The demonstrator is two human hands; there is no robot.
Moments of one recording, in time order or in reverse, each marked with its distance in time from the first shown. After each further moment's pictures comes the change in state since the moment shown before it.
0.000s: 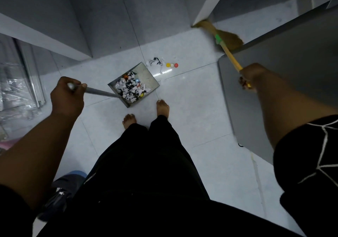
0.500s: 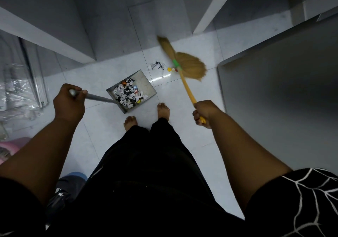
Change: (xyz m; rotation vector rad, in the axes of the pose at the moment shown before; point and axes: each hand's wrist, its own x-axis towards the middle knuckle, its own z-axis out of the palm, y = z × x) left_hand -0.010 -0.013 -0.023 -0.018 0.001 -0.063; right_hand -0.110 0.031 0.136 0.473 -0.398 0.069
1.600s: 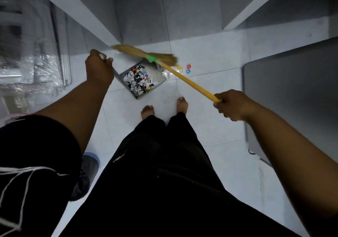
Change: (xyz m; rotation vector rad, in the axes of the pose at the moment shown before) left_hand 0.064 0.008 -0.025 -0.137 0.150 -0.168; right_hand -0.071 -0.023 0.050 -1.038 0.008 -0.444
